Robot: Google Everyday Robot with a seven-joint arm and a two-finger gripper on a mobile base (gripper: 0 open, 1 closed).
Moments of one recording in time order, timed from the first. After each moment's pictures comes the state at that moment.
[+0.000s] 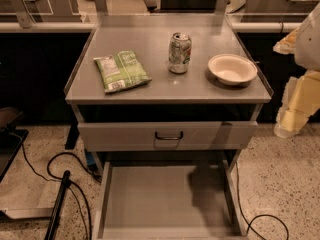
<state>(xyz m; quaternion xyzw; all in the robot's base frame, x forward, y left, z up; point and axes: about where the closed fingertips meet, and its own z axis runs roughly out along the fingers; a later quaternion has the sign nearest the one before) 0.438 -0.217 0.976 -0.60 0.78 -0.03 0.16</state>
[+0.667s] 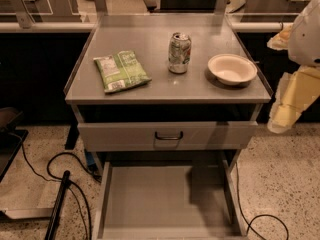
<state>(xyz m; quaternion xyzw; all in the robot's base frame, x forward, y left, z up) 0.446 -0.206 0.979 -0.61 0.77 -0.03 0.17</state>
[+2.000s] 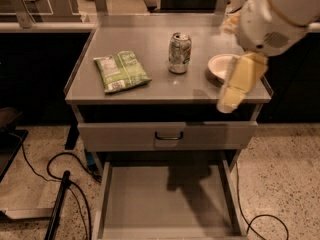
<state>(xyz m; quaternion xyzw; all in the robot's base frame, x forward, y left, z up) 0.490 -0.126 0.987 -0.65 0.72 0.00 0.24</state>
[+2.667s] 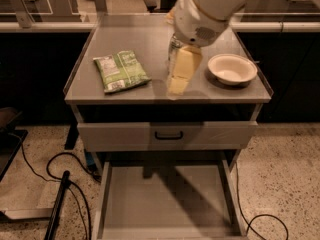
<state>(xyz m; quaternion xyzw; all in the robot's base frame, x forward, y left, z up) 0.538 -0.029 0.977 -0.71 0.65 0.01 0.27</state>
